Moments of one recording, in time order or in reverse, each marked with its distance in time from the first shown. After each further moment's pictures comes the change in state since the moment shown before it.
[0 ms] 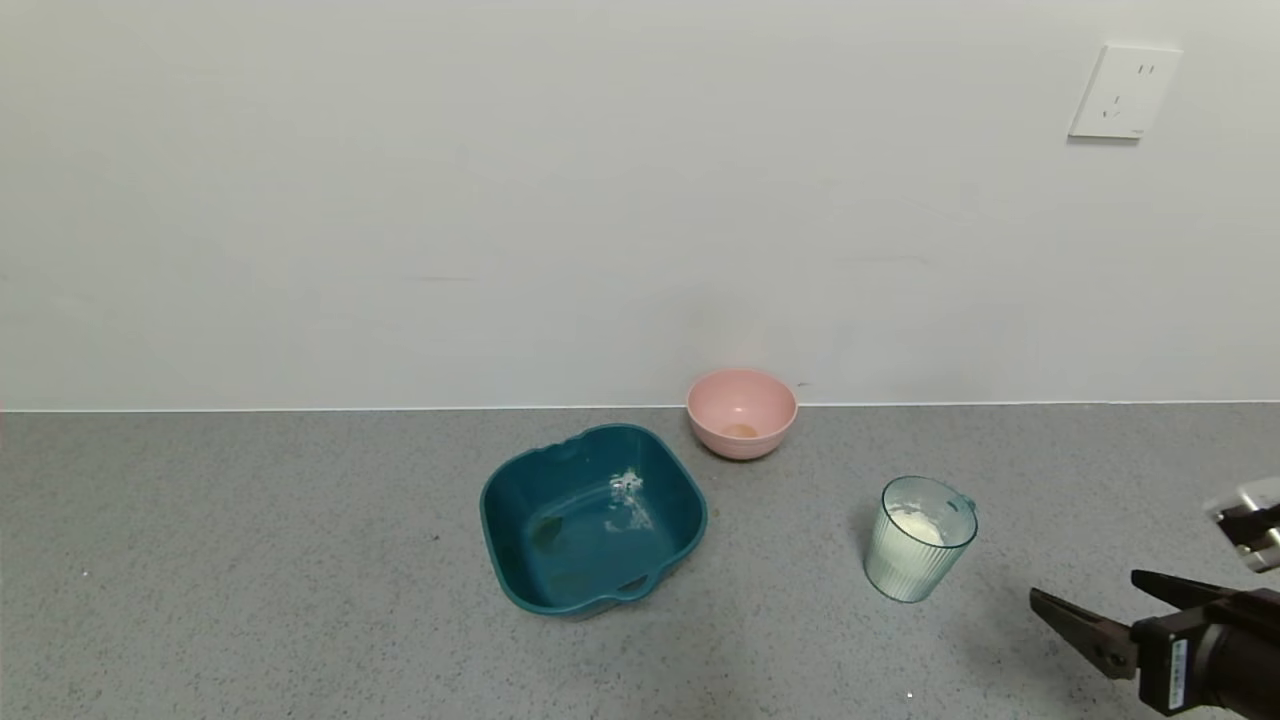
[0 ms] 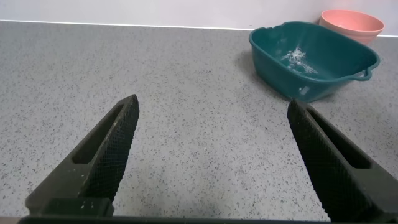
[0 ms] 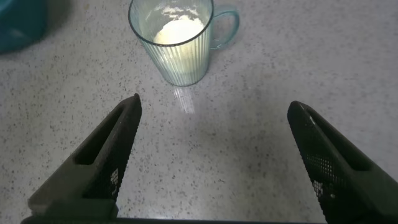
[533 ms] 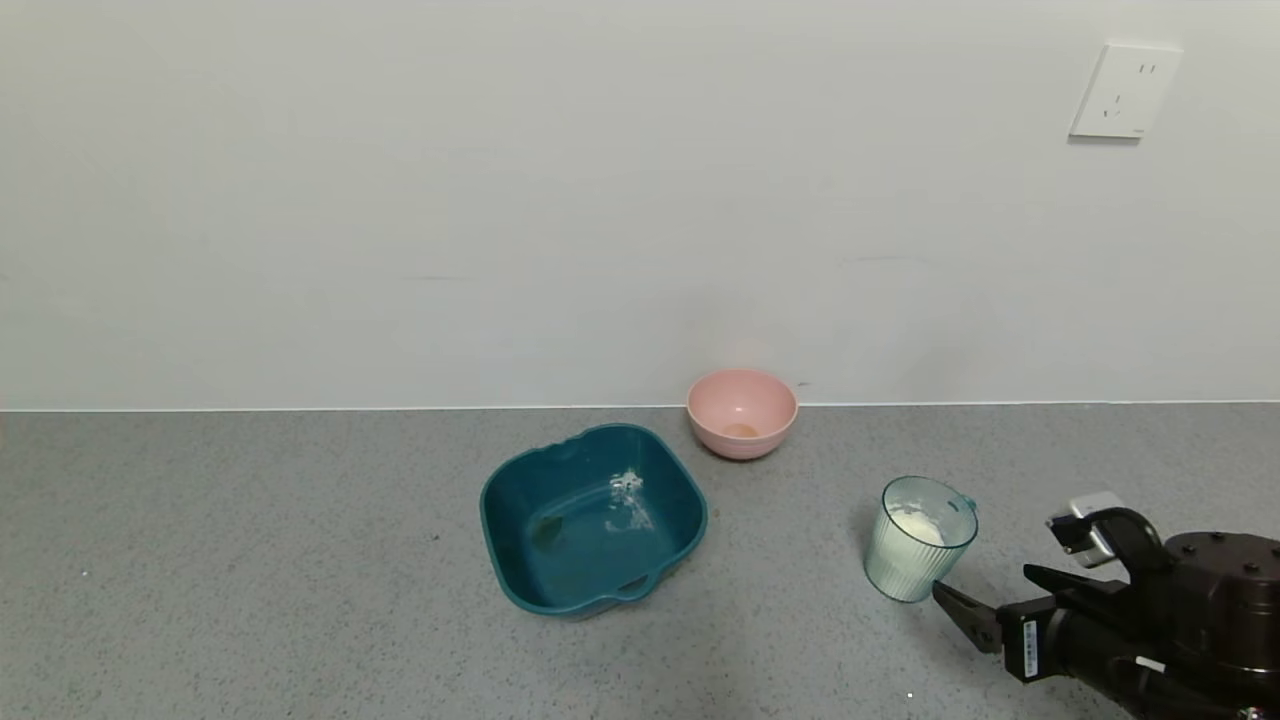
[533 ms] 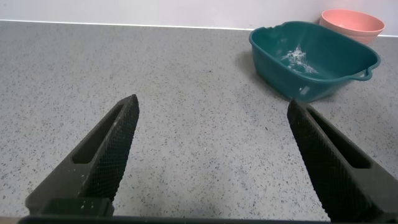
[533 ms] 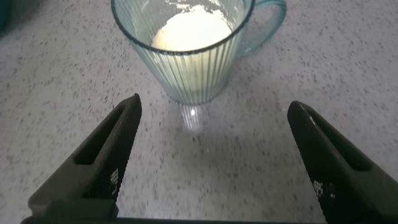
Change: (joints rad) left arm 0.000 0.000 0.000 0.000 0.000 0.000; right arm 0.097 0.485 0.087 -0.572 -0.086 0.013
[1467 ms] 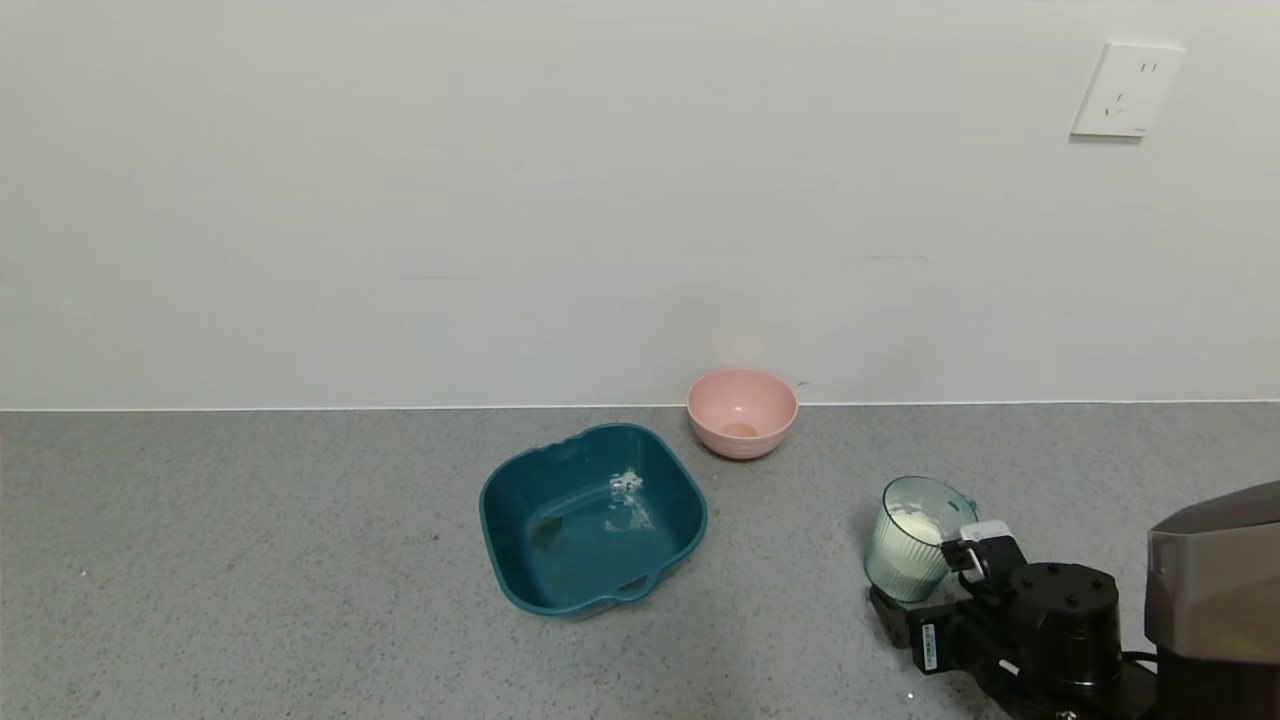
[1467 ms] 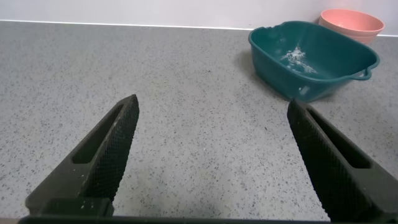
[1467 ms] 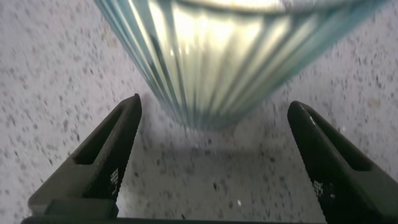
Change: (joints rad) left arm 0.000 0.000 0.000 0.000 0.000 0.000; right arm 0.127 0.445 -0.053 -0.403 -0.210 0.020
